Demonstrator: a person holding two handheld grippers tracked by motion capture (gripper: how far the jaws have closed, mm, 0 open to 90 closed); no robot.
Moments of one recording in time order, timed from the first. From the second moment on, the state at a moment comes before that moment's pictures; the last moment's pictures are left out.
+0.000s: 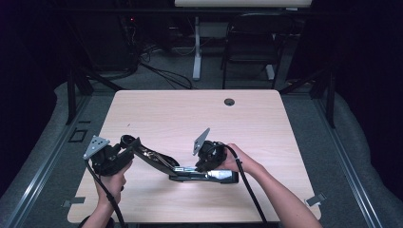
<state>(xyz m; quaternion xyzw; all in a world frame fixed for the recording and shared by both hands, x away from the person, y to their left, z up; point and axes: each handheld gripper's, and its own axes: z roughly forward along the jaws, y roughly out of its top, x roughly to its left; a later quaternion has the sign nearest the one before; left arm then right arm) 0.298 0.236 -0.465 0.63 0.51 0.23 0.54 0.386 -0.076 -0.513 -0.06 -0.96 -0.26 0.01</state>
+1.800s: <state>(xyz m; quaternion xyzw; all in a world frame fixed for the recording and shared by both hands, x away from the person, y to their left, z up) 0.297 0.234 -0.464 0.63 0.51 0.23 0.54 0.380 -0.097 -0.487 -0.17 -0.94 -0.29 -0.04</state>
